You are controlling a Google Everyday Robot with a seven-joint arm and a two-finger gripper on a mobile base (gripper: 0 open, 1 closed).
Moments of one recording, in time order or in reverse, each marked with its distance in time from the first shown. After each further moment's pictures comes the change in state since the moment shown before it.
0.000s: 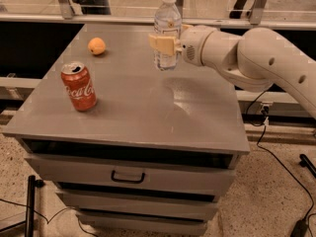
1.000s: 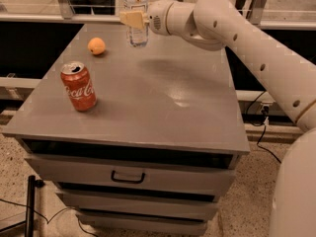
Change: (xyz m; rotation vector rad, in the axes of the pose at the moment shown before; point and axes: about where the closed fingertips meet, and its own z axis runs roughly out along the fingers) arm -0.030 -0.018 0.132 -0.111 0.009 0.019
